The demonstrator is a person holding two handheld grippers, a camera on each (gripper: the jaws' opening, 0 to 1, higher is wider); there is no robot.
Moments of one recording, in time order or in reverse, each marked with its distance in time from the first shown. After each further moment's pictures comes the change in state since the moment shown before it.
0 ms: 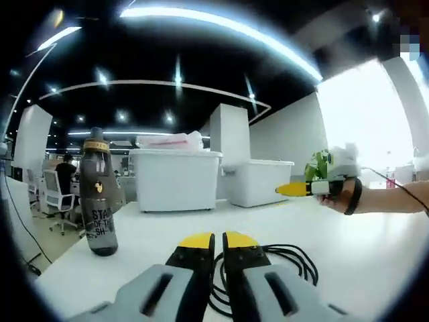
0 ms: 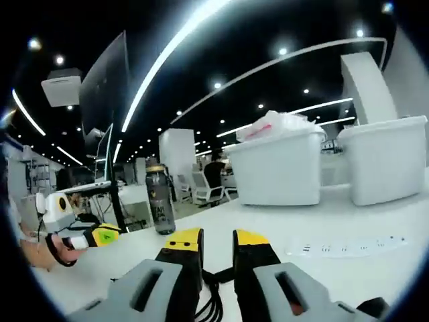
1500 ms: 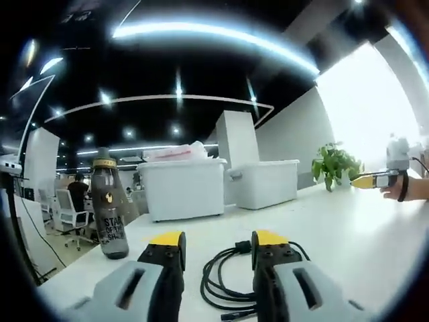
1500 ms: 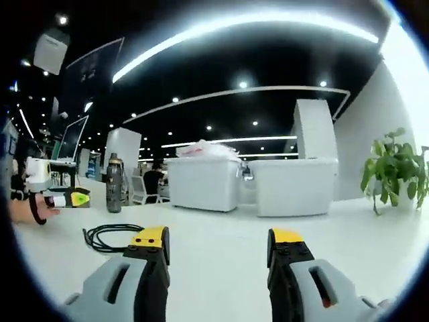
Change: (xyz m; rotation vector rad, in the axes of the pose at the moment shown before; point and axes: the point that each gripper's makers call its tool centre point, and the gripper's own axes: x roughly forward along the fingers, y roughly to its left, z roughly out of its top) left arm -0.019 -0.019 0.007 0.109 -0.058 0.085; right arm -0.191 -0.062 -0.002 -0.194 -0.102 -0.403
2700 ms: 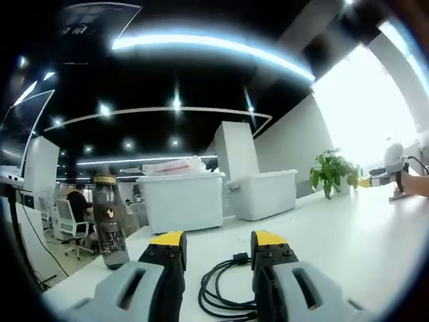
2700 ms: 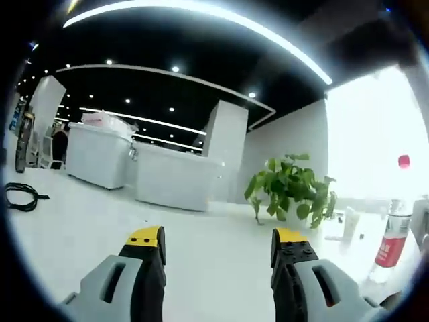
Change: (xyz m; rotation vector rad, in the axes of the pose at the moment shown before) left arm -0.010 -0.003 0.024 0.011 -0.069 -0.005; right arm -0.084 -0.181 0.008 -0.221 0.090 -0.685
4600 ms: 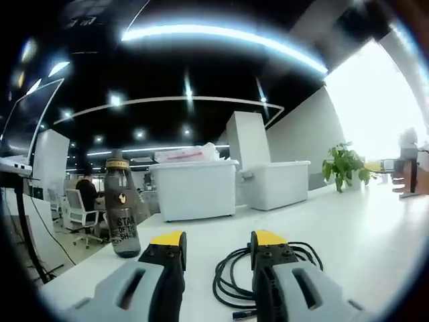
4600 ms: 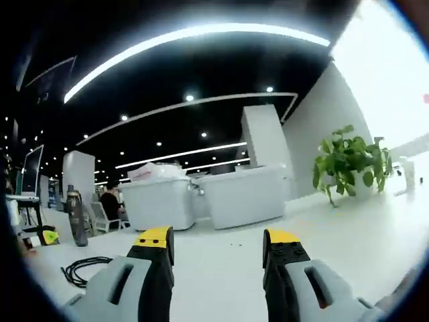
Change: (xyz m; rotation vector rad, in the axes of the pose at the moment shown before) left arm 0.004 0.024 -0.028 -0.025 0.091 0.090; right arm -0.036 0.133 0.061 0.382 -0.086 0.399
